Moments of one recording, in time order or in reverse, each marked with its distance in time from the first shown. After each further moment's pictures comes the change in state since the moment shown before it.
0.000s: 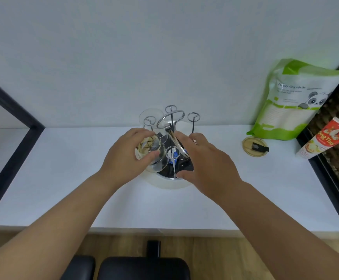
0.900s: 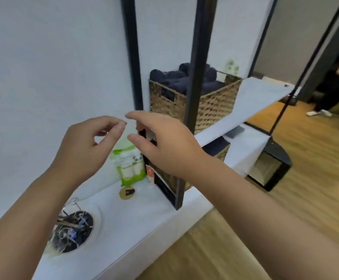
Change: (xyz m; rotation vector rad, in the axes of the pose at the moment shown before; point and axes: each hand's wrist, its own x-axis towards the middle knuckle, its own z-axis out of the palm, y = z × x) left_hand -0.019 0.494 -0.182 -0.351 -0.063 0.579; right_hand -0.251 -0.028 -0.448 0.111 0.633 0.160
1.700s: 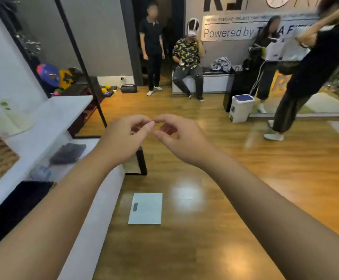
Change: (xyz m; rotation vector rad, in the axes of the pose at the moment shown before) left_hand 0.003 0.506 0.465 -0.298 -0.812 0.588; right_hand -0.380 0.213 -0.466 -0.230 0.478 0.790
